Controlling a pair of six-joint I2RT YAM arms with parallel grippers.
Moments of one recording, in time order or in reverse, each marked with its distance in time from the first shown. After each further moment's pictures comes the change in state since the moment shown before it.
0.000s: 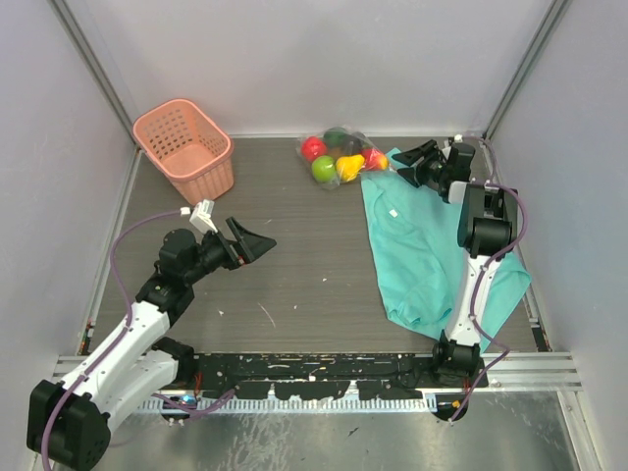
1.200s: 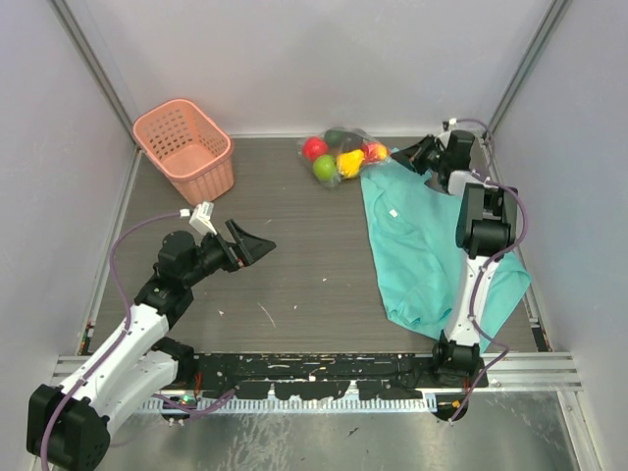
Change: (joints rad) left arm 0.000 -0.026 -0.011 -0.011 0.008 -0.008; right arm 0.024 0.005 0.080 -0.078 -0.042 -0.132
